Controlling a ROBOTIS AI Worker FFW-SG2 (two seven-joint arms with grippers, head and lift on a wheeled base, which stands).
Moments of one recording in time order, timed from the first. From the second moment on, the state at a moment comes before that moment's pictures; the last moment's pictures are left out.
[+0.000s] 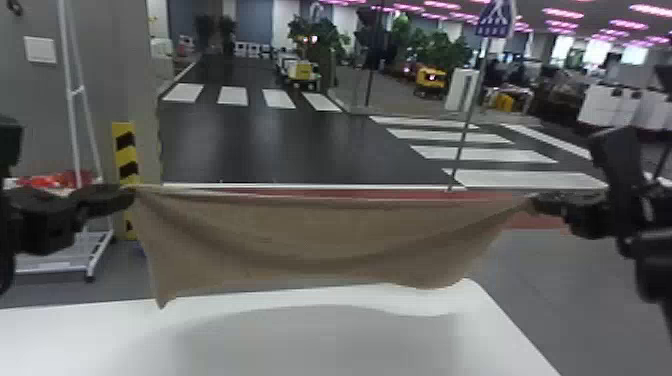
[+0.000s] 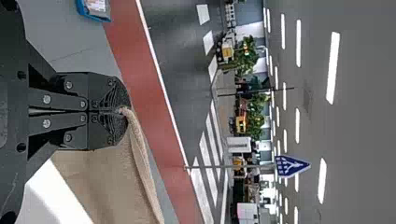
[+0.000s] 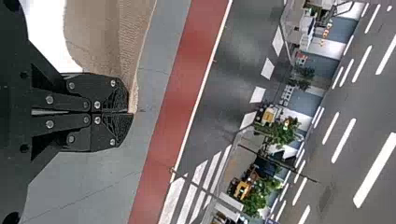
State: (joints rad) left arm -0.48 0.02 0.15 -1.79 -0.31 0.74 -0.82; right arm -0.43 -0.46 -0.35 -1.81 0.38 0.91 0.72
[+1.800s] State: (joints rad) left arm 0.29 0.09 0.42 -1.94 -0.30 0.07 -1.00; right arm 0.47 -0.34 -0.72 -2.05 0.20 0.14 1.07
